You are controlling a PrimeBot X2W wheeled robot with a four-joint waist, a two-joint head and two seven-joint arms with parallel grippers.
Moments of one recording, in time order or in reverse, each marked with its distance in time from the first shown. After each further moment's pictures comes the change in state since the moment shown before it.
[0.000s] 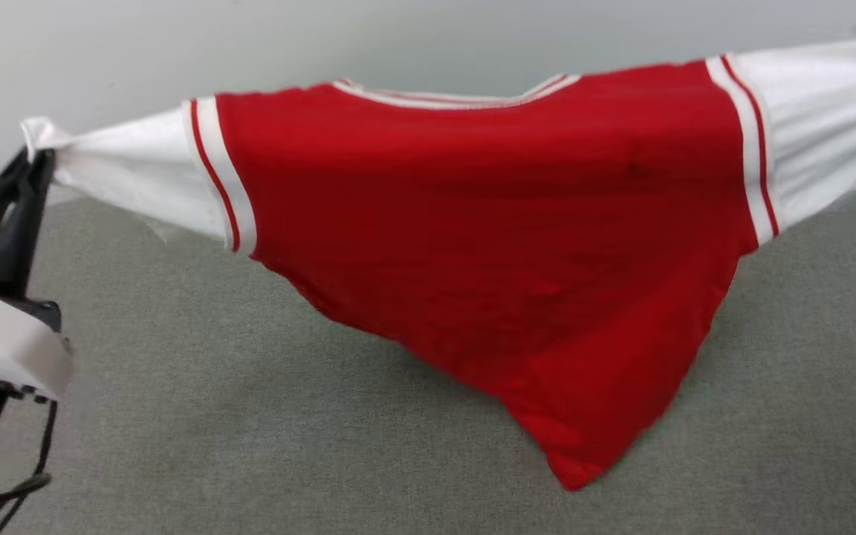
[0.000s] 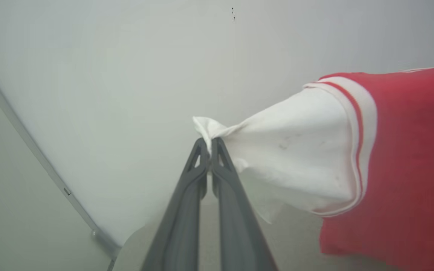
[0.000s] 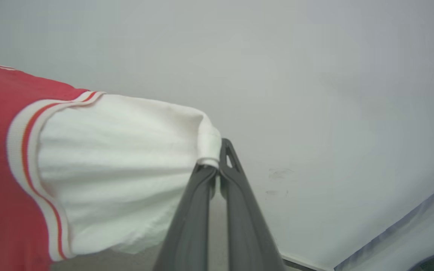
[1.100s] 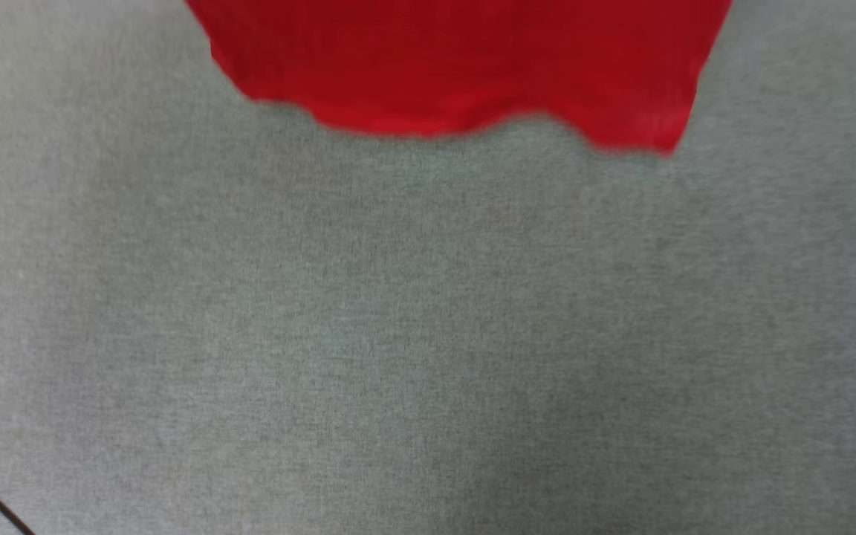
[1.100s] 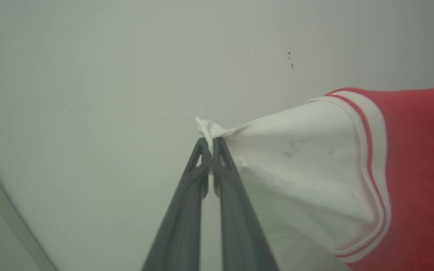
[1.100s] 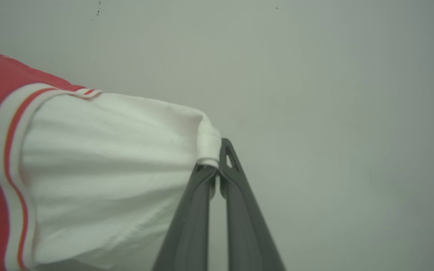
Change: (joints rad) left arm -0.995 0.113 -0.100 0.474 -0.056 -0.129 -0.099; right arm -0.920 0.030 0.222 0.403 -0.117 0.000 -0.186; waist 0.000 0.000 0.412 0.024
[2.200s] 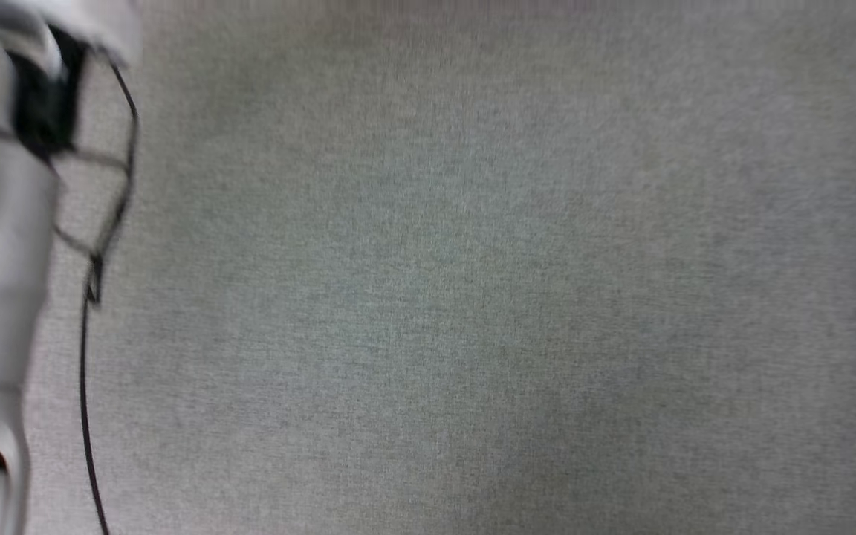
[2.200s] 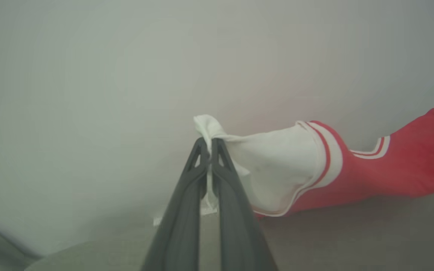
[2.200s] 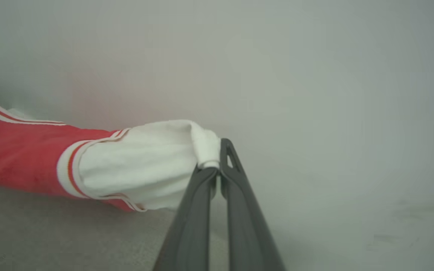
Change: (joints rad) left arm 0.015 -0.296 -0.314 0.640 0.015 -0.026 -0.546; right arm 0.128 0.139 0.055 0.491 -0.147 0.000 -0.387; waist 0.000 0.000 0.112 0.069
